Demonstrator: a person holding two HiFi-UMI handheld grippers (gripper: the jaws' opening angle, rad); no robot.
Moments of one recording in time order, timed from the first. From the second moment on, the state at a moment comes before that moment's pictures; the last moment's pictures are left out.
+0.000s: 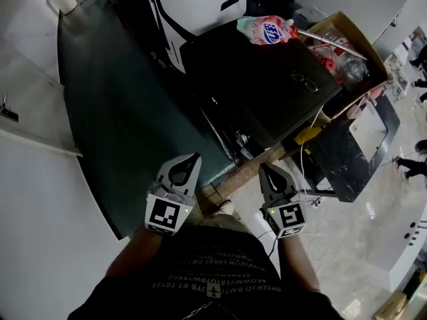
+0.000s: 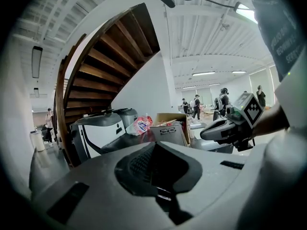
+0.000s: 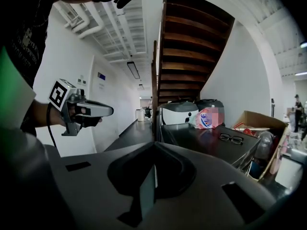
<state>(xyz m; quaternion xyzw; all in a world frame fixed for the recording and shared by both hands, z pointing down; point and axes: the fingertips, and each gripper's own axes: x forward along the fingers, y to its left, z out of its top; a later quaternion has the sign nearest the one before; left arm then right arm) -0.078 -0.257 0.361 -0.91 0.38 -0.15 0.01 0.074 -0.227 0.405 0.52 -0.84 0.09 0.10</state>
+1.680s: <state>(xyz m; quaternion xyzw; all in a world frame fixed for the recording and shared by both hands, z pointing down) -0.072 -0.287 0.425 -0.93 0.33 -0.18 0.00 0.030 -0.345 0.594 0.52 -0.78 0.08 0.34</state>
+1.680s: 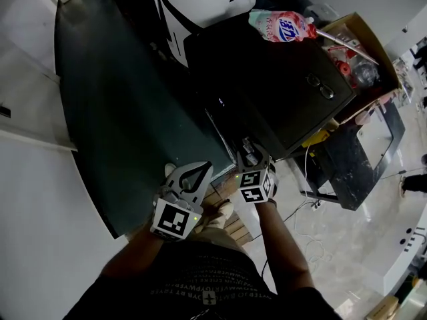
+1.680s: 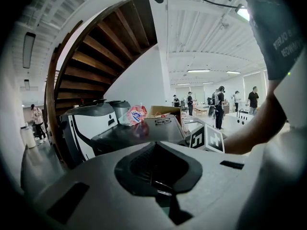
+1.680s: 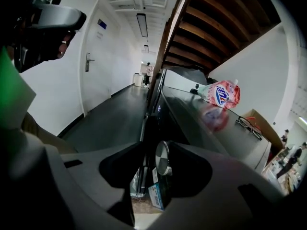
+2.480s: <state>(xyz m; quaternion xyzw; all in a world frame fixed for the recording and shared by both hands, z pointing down) -0.089 -0.285 0.405 -0.92 0.37 -0.16 0.01 0.028 -0.341 0.583 0.52 -0.78 0.09 0.33</state>
